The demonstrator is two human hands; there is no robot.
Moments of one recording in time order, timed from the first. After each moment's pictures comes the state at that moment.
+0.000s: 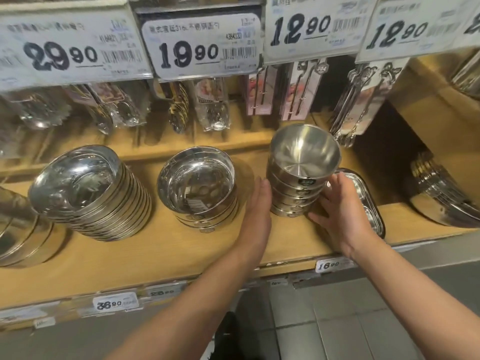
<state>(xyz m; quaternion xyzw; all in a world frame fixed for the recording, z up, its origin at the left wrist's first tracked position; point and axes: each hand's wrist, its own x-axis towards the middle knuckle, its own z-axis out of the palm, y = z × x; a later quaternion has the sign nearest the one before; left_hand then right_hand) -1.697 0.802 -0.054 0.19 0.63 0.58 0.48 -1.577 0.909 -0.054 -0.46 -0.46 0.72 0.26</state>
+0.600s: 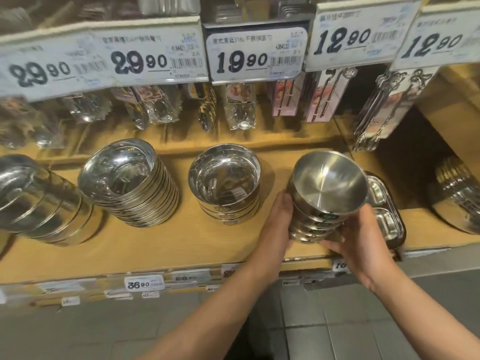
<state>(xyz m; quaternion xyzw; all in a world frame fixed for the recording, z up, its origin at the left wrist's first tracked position) -1.688 0.764 -0.049 0.21 0.53 0.62 0.53 -1.559 0.862 -0.049 -0.41 -0.47 0.74 0.25</state>
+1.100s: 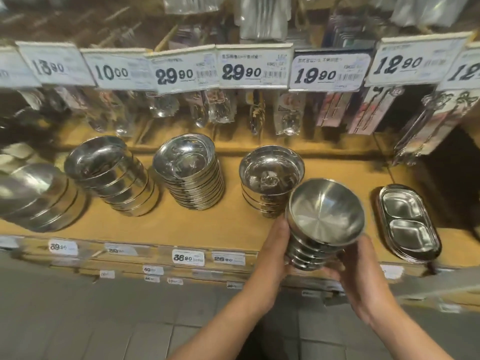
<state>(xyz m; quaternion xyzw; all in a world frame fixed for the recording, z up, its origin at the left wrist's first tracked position) -1.686 0.663 -0.030 0.16 0.56 0.66 0.48 -1.571 0.781 -0.052 -0.40 -0.47 0.76 0.21</state>
